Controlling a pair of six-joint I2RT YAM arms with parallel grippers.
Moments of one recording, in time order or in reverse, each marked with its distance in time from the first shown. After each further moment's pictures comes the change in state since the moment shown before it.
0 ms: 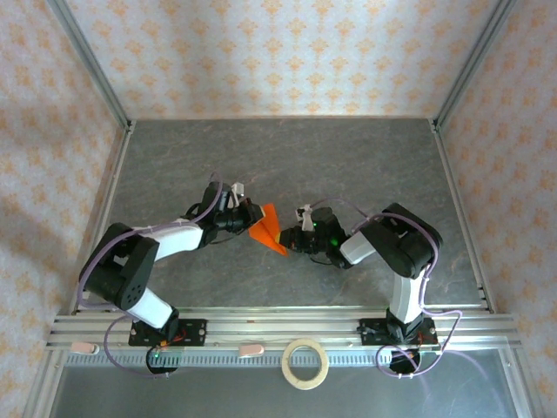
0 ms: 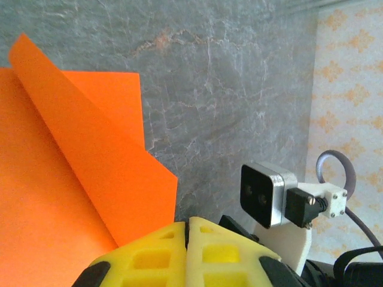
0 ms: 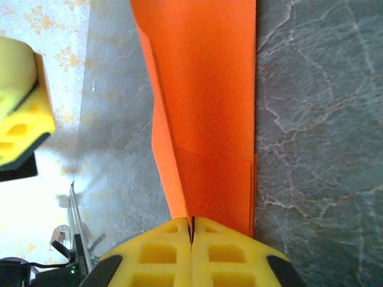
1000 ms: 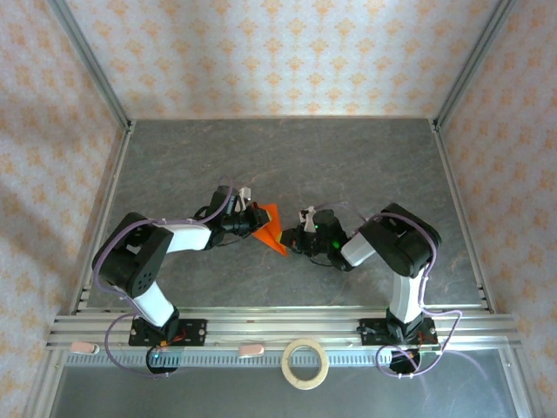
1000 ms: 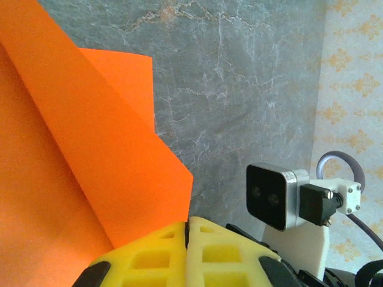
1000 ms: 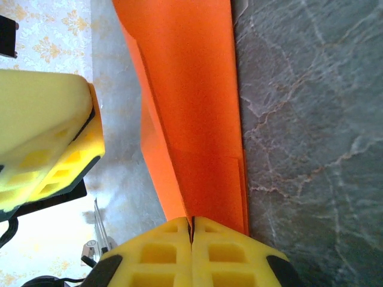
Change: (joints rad) left arm -0.038 0.098 -0.004 0.101 -0.010 -0.027; right arm -0.002 0.010 -0.033 0.069 0.014 0.156
